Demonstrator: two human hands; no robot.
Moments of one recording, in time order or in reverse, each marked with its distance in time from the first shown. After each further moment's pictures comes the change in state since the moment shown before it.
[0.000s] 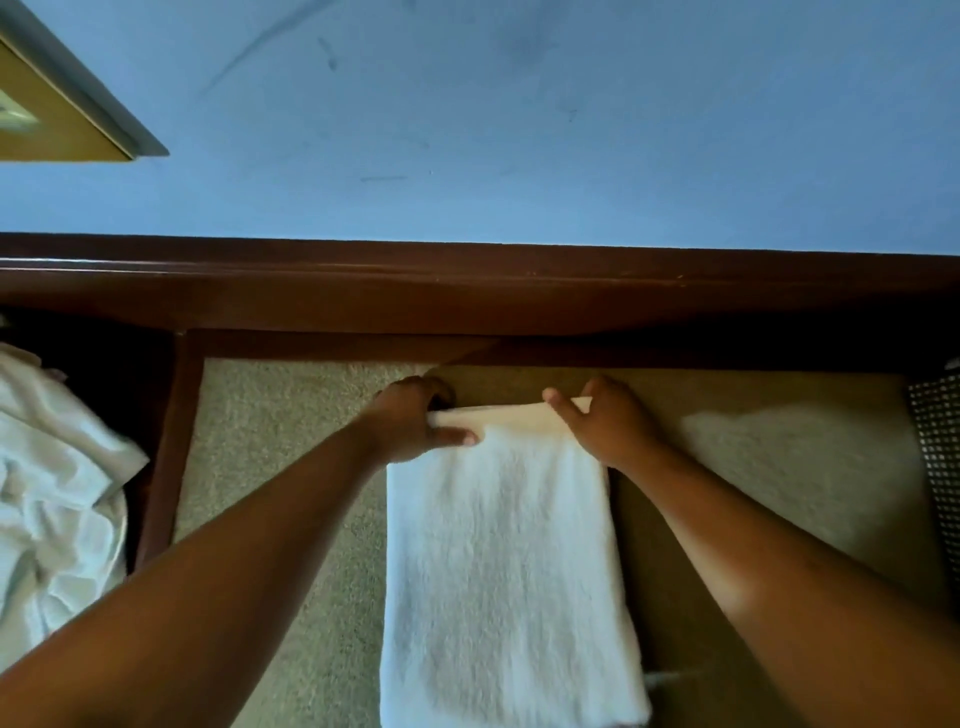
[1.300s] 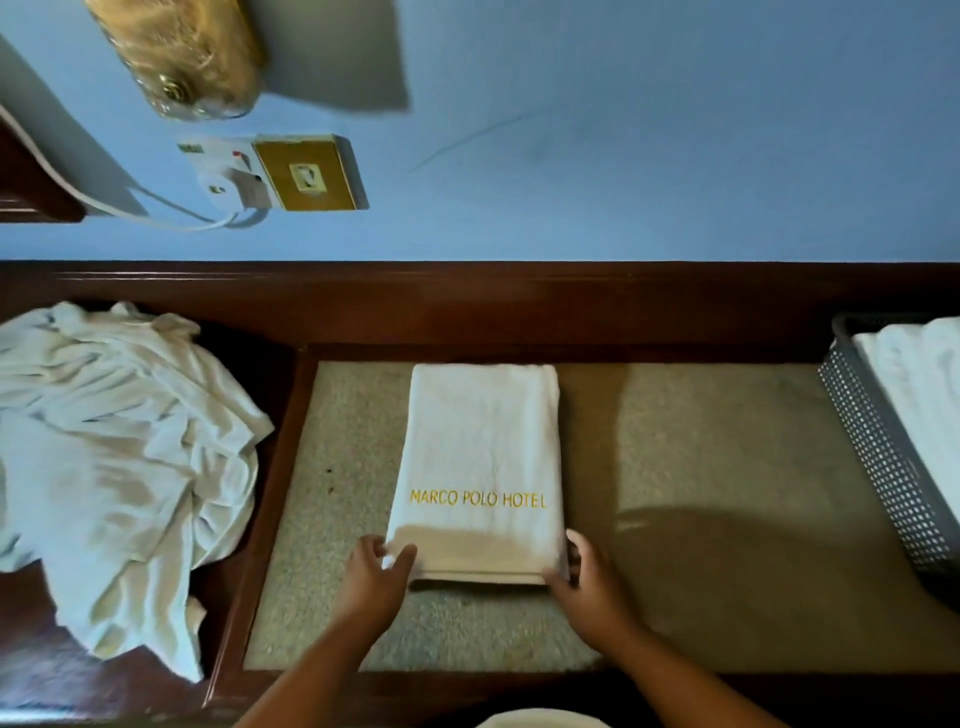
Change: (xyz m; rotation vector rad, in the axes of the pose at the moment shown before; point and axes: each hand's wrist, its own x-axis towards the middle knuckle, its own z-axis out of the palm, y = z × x) left_hand -0.277 -0.064 0.144 -0.552 0.465 -0.450; right_hand -0.267 0.071 0.146 0.343 -0.053 -0.069
